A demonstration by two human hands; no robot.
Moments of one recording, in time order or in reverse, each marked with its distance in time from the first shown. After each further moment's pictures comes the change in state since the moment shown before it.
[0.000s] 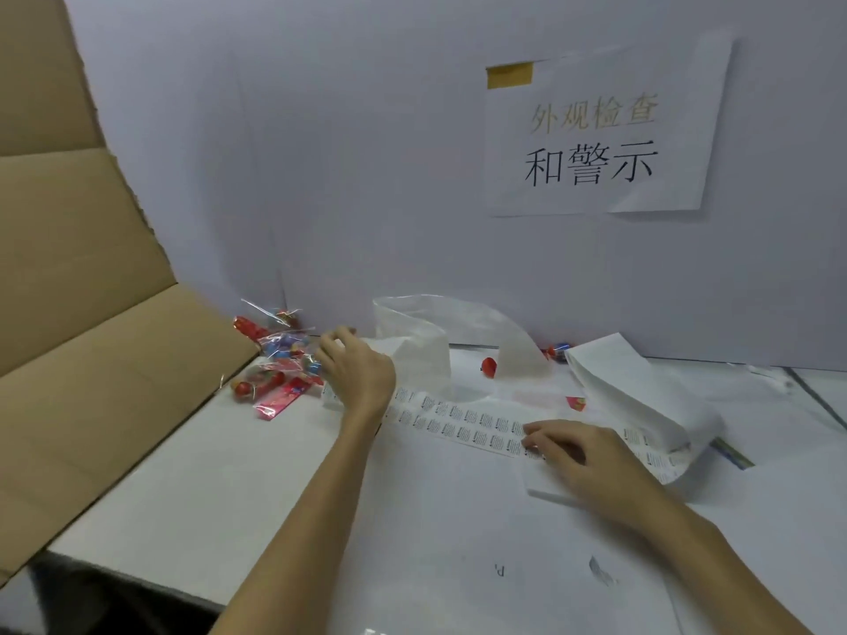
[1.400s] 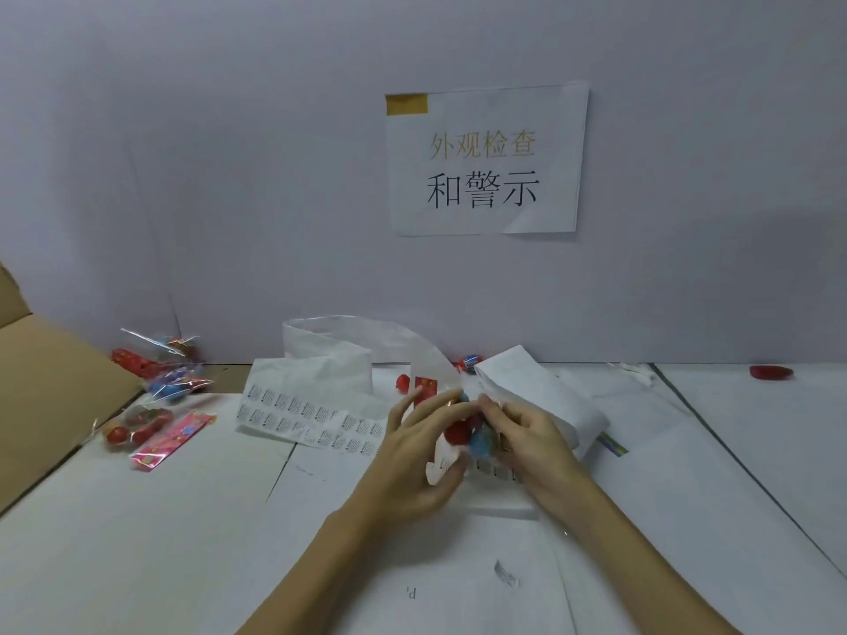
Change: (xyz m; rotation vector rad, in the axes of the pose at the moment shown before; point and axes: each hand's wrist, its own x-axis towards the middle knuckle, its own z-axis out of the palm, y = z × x) left_hand -0.136 0.039 0.020 -0.523 -0.431 1.152; right_hand 0.008 0.002 -0.019 0.813 0.214 0.211
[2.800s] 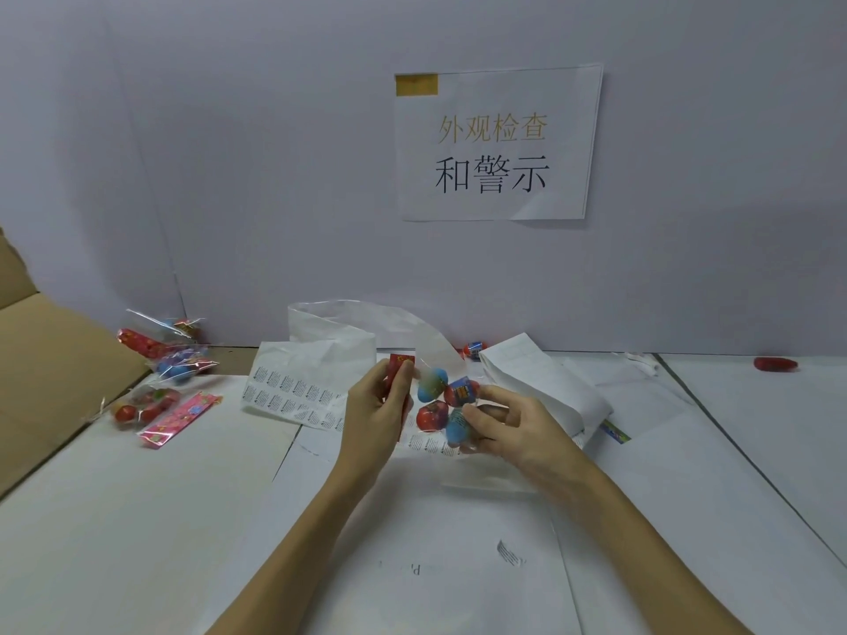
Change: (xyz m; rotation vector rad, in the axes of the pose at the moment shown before) left_hand 0.018 -0.002 -0.021 -0.515 0.402 -0.721; right_hand -0.011 -0.012 0.010 -0.128 -0.207 -0.033
